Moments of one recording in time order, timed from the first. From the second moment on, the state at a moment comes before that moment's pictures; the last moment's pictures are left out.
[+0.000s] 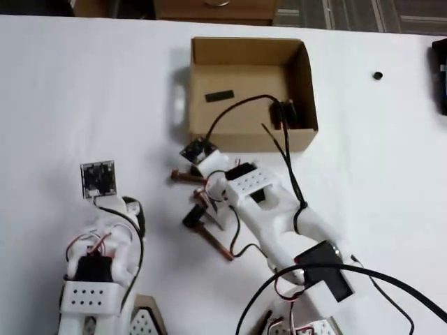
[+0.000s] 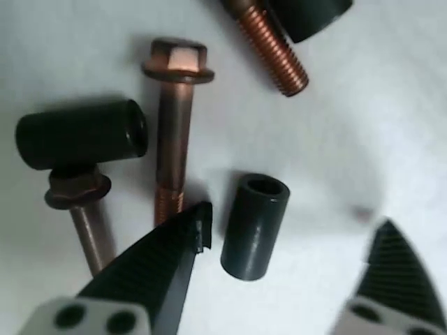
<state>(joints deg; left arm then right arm) -6.4 -83.8 95.4 43.7 11.9 -32.4 3.4 38.1 54.7 17.6</state>
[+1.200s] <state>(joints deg) -4.0 -83.8 95.3 44.3 11.9 -28.8 -23.6 38.2 67.8 17.5</state>
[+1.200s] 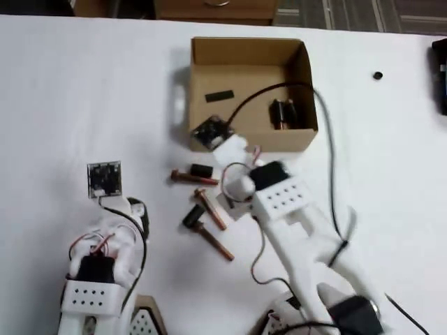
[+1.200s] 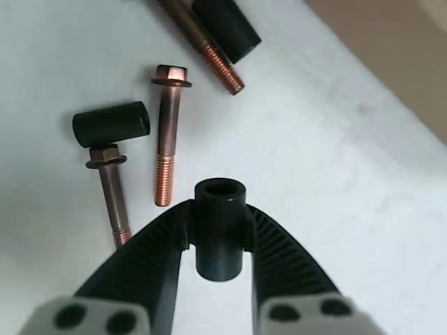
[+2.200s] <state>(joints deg) 19.3 -65.3 41.8 81.3 25.3 -12.4 -45.3 31.9 78.0 17.5</state>
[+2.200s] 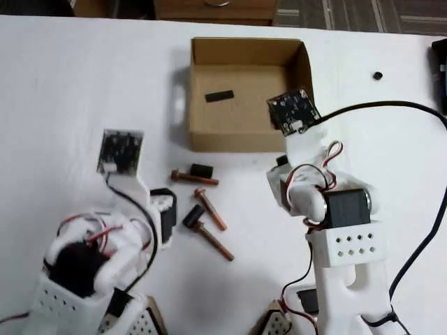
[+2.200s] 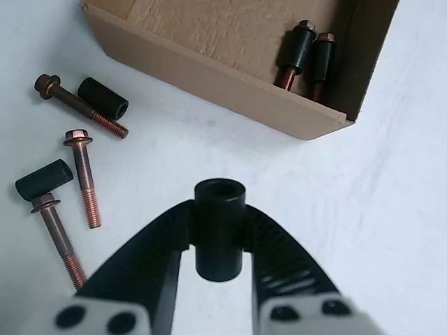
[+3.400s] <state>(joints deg) 28.1 -31.0 40.1 84.1 61.4 -12.4 -45.3 33.2 68.2 17.6</state>
